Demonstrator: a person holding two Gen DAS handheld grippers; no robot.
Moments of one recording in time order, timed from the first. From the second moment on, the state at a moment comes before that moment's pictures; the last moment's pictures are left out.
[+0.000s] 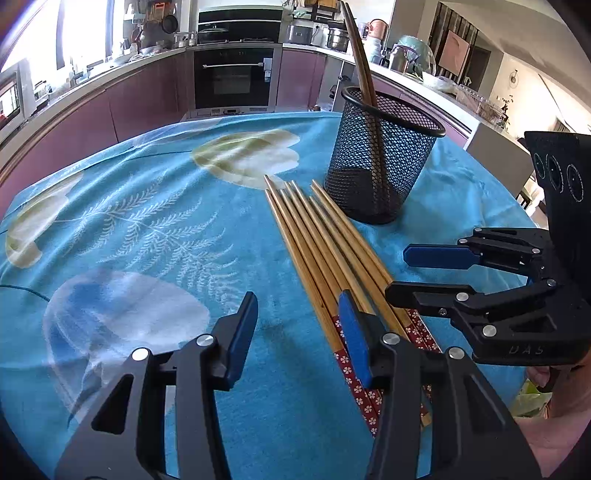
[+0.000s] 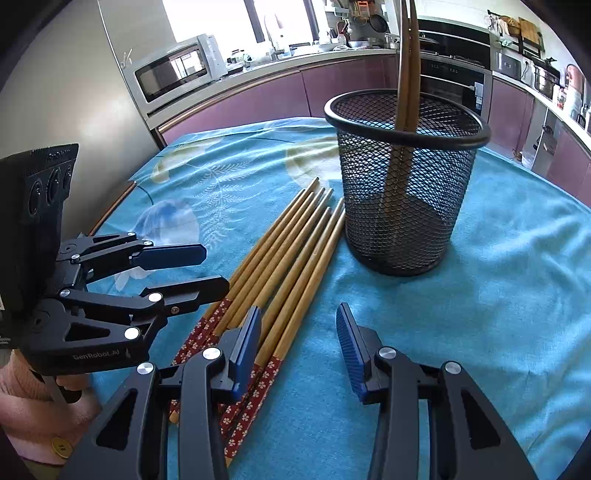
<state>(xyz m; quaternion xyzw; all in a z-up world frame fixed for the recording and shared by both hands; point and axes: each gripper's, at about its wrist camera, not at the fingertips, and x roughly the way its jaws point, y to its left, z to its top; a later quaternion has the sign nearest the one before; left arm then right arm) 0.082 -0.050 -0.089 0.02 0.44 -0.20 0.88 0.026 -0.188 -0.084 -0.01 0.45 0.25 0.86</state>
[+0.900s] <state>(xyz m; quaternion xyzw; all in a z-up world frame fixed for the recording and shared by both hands) 0.089 -0.050 -0.095 0.03 0.45 -0.20 0.87 0.031 -0.188 -0.088 -0.03 0.45 0.21 0.86</state>
